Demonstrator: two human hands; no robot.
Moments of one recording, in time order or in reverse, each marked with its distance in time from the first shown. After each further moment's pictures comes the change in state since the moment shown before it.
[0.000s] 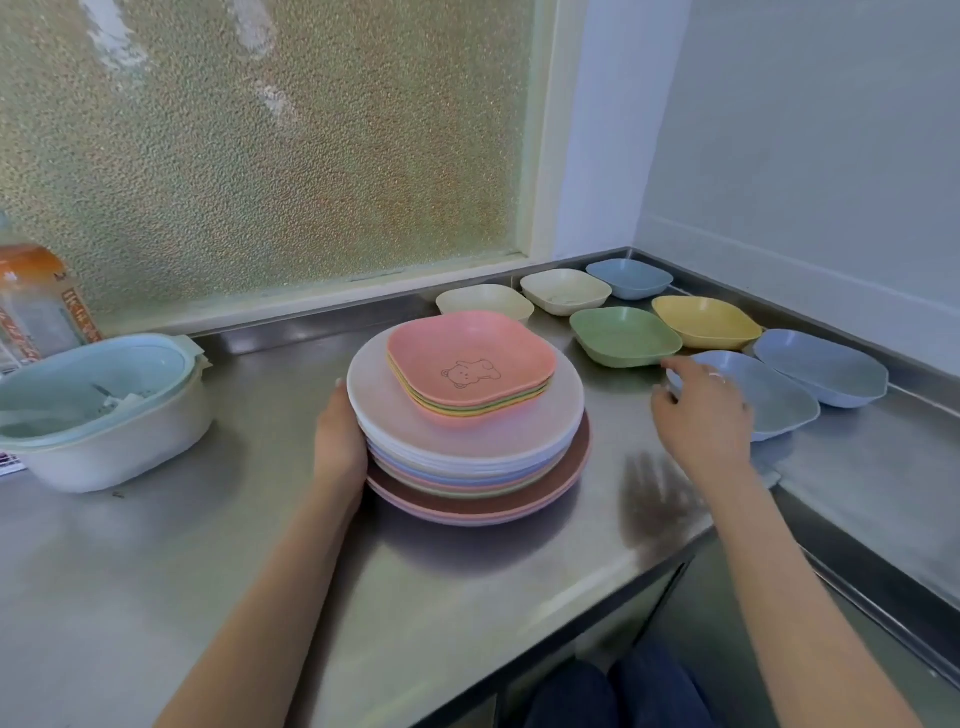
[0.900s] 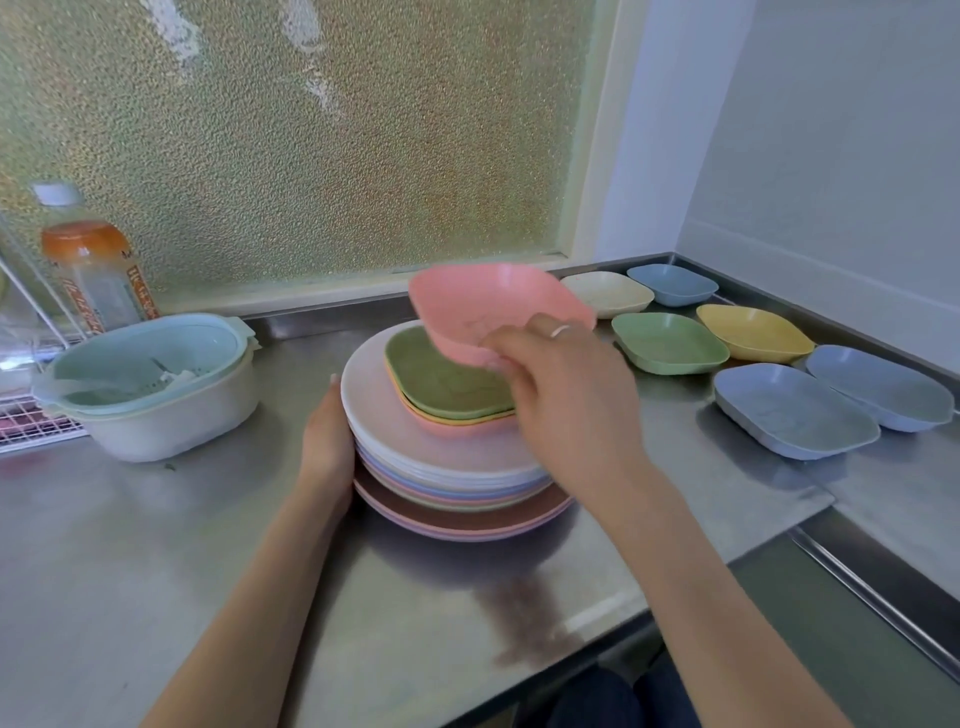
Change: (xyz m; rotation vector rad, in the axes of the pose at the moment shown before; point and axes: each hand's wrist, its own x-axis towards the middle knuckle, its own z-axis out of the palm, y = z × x) left_hand 0.002 0.007 -0.043 -0.121 0.028 -0.074; right_hand -0.078 -0.146 -0.019 0.159 0.119 -0.799
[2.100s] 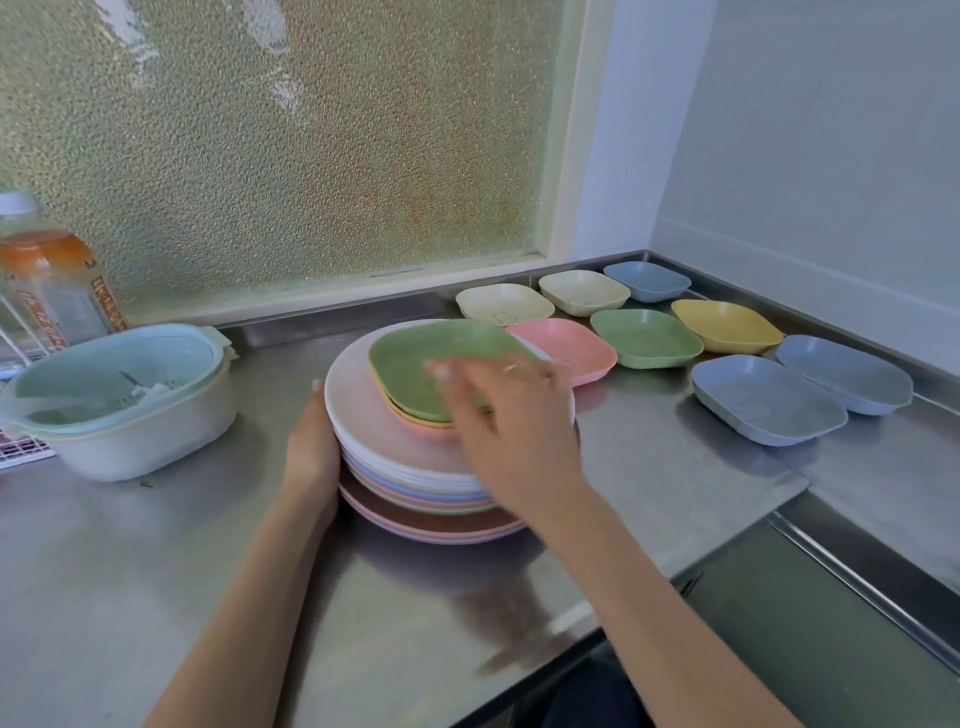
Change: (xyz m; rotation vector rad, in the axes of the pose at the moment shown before) left_hand -0.011 0.010 0.004 0.014 0.014 -0.025; right_hand -0.013 -0.019 0.028 0.231 -0.022 0.133
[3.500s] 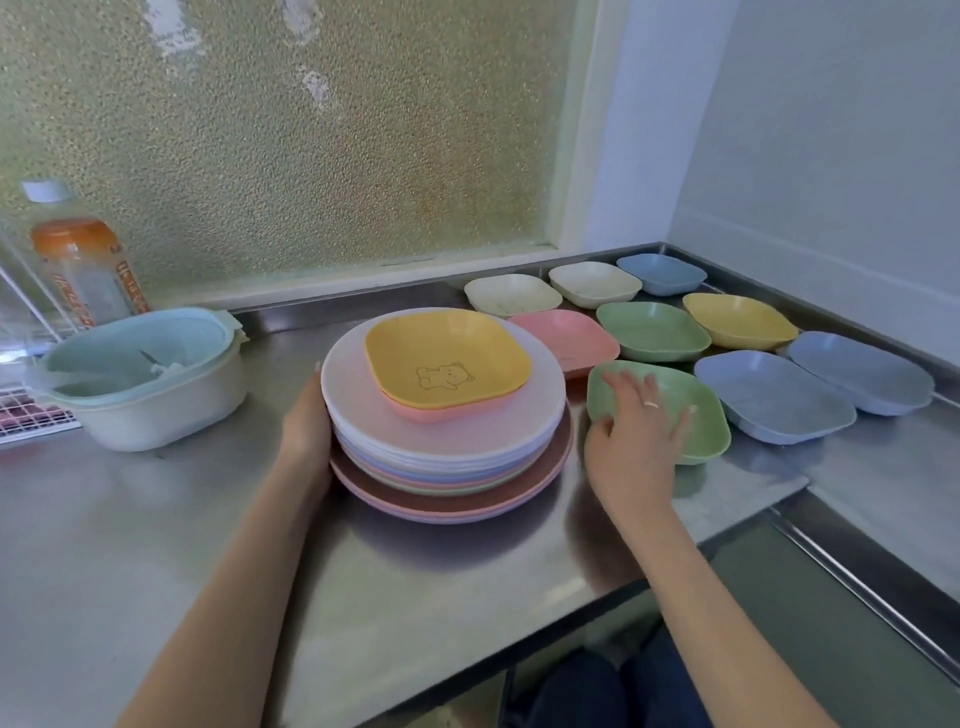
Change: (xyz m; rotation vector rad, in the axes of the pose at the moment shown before) left_hand 0.007 -0.006 -0.007 -0.030 -0.031 -0.028; right_hand -0.036 0.112 -0.012 -0.215 0.023 0.539
